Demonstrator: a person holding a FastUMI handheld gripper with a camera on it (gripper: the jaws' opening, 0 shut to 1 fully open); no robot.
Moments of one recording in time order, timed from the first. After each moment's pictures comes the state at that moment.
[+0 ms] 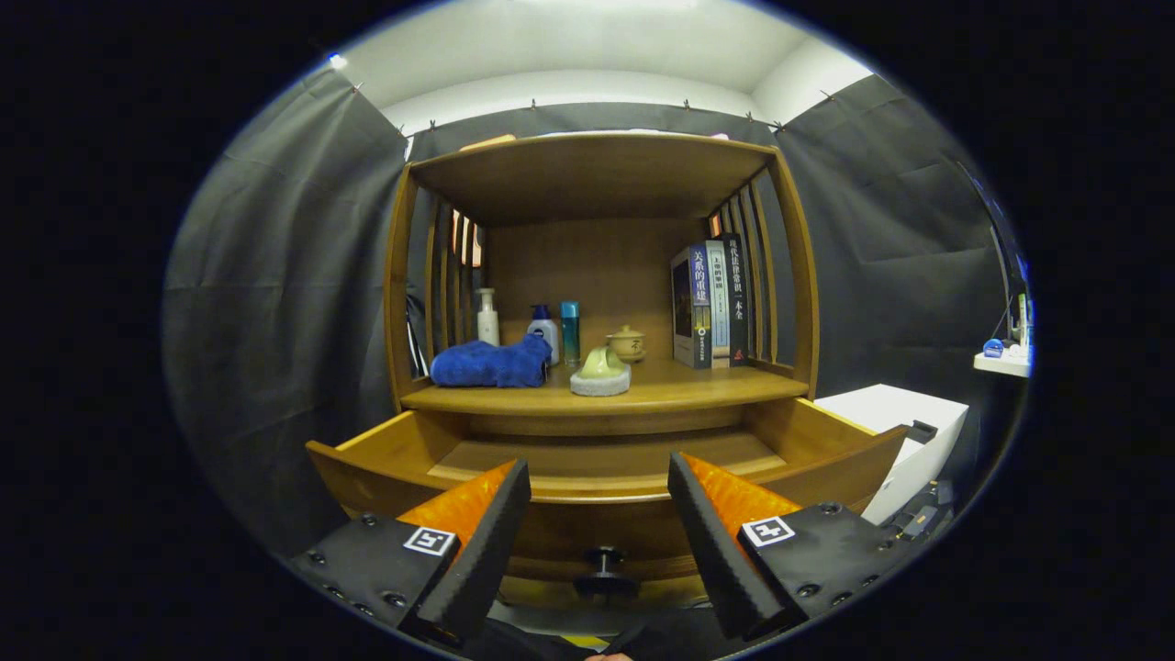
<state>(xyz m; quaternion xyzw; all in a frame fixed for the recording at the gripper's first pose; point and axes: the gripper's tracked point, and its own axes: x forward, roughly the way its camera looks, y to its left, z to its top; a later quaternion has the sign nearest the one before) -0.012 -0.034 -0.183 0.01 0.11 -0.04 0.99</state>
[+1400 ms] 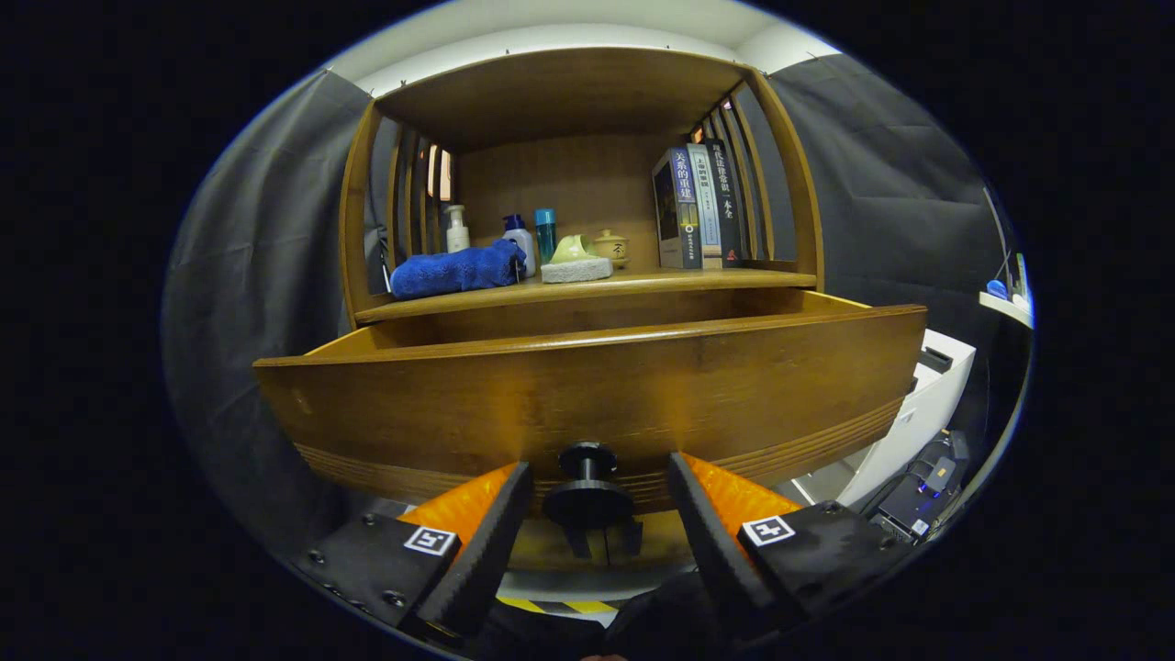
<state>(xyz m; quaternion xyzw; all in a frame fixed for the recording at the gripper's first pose) 0.006 -0.048 -0.278 0.04 0.20 -0.07 0.98</state>
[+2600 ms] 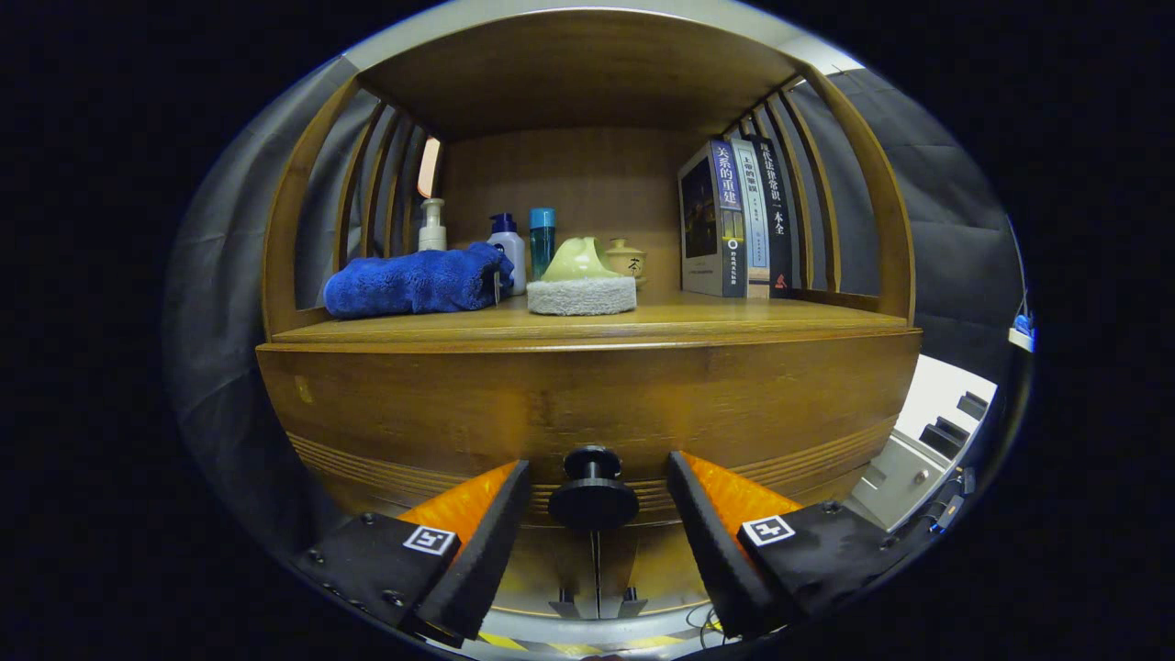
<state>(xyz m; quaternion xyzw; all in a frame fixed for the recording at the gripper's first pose) 0.134 -0.065 -0.290 0.02 0.18 -0.07 0.98</state>
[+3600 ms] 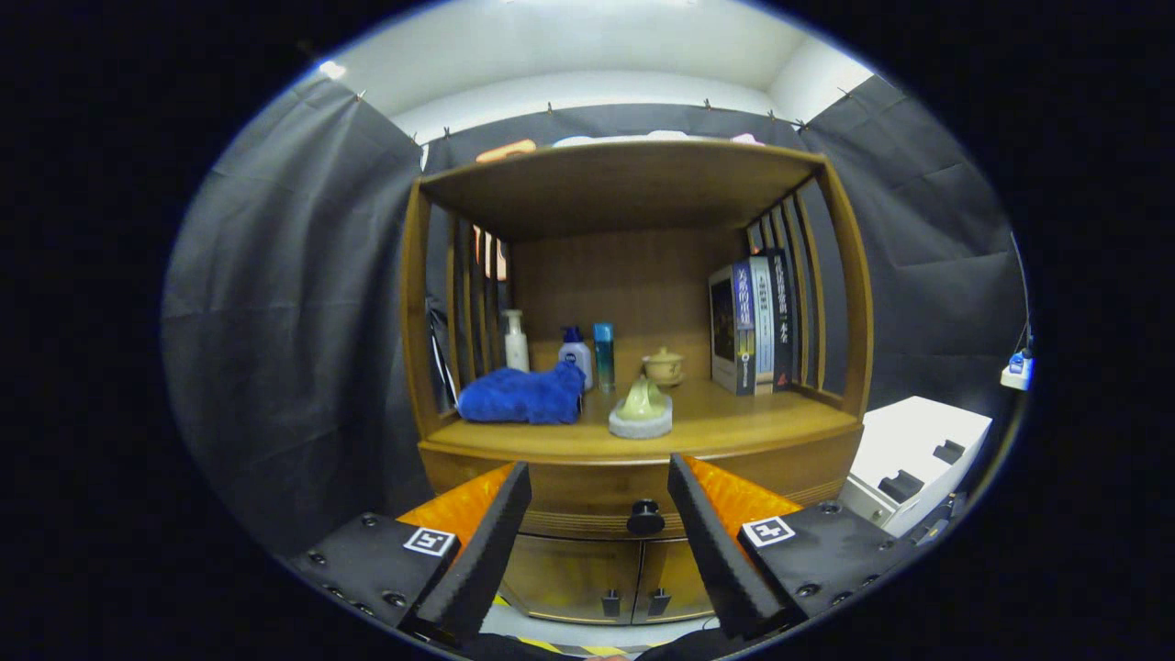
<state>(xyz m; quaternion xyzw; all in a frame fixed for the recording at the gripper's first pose) 0.022 -0.010 -0.106 0.03 0.08 0.01 1.00</state>
